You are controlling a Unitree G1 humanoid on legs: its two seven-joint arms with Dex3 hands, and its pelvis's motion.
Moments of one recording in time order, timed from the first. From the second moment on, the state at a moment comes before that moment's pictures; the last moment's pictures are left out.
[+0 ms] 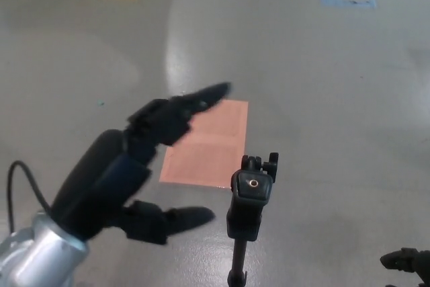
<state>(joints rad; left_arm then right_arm) -0.05 0.50 -0.19 -0.42 0.19 -0.33 -0.14 -0.46 -0.43 0.17 1.24 -0.25 -0.08 0.26</state>
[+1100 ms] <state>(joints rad) -0.11 0.46 -0.31 -0.46 0.33 -0.27 -0.26 -0.47 -0.44 0.16 1.25 -0.27 -0.09 0.27</state>
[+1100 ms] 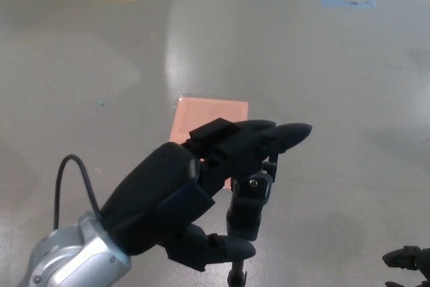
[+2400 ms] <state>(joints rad) -0.18 0.41 -0.35 -0.35 0.43 -0.23 -0.27 -0.49 -0.44 0.17 1.25 -0.27 -0.09 0.29</state>
